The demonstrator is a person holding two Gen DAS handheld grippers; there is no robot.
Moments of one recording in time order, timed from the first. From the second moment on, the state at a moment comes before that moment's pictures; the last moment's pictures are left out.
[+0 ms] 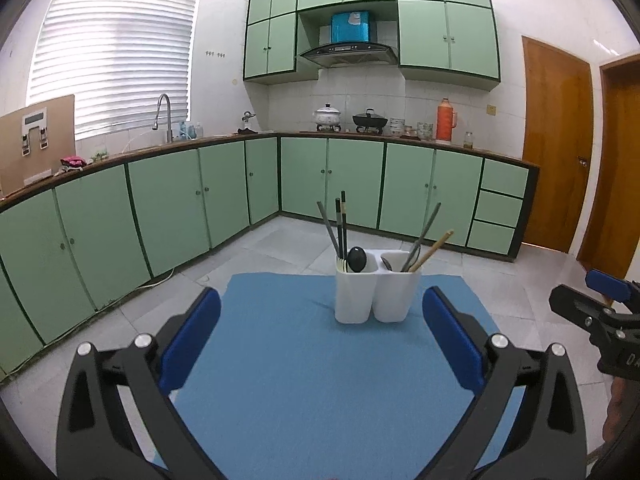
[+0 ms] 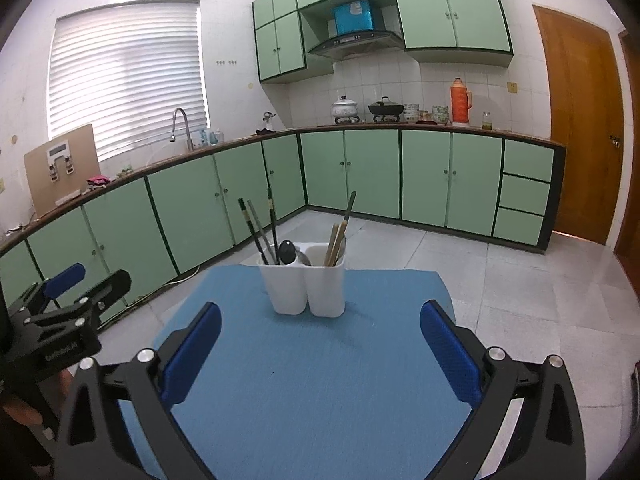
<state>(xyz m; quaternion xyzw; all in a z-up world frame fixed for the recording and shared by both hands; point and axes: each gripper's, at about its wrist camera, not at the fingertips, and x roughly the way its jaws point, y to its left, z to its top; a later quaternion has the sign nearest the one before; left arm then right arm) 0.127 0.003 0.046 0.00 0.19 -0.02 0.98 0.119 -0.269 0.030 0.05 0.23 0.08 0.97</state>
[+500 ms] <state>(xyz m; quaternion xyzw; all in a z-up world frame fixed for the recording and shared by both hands) 0.089 -0.005 0.060 0.02 0.19 -0.03 0.98 0.084 -0.261 0.051 0.04 0.22 0.08 0.97</state>
